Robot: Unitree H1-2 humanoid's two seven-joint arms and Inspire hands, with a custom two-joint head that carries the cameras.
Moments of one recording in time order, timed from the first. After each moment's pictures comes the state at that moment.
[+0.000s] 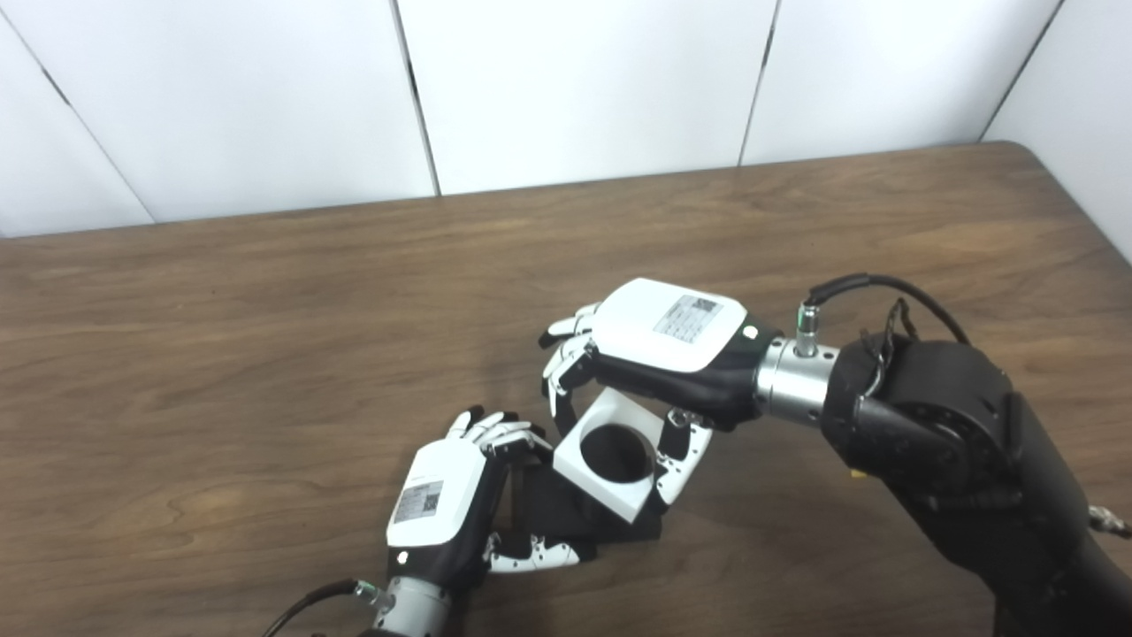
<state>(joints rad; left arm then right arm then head) 0.18 0.12 -0.47 -0.32 0.93 0.11 -0.08 -0.36 -0.42 0.37 -0.77 -0.74 0.23 0.98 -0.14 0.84</state>
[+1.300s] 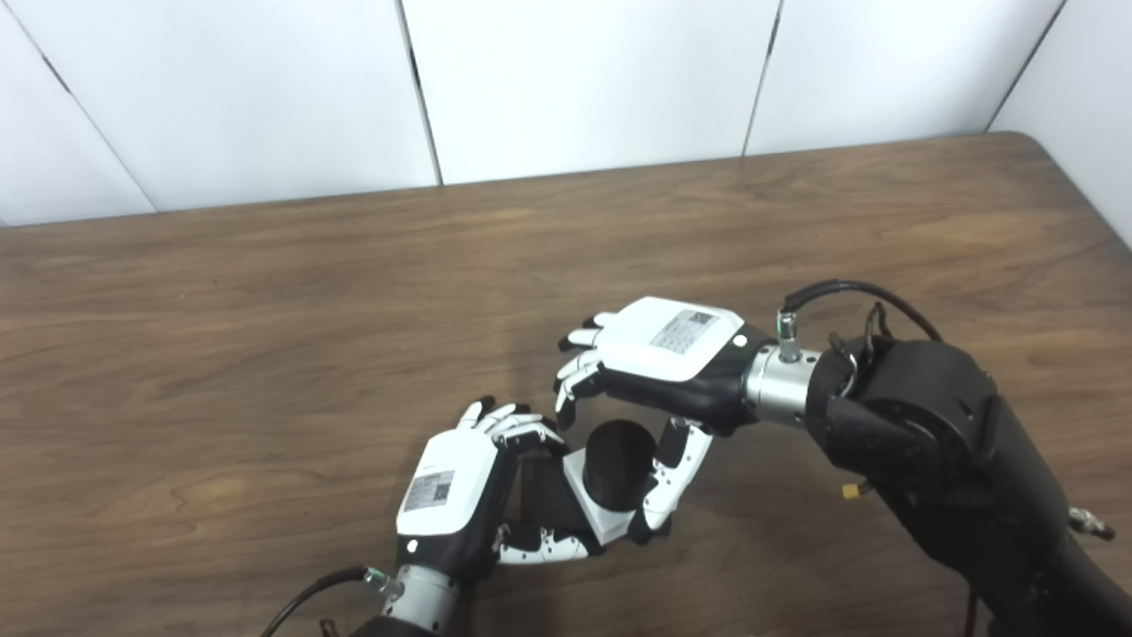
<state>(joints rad) 0.18 0.12 -0.48 -0.32 0.94 0.11 -0.10 -0.34 -0.39 0.38 -0.74 -0.87 0.23 1.15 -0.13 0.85</state>
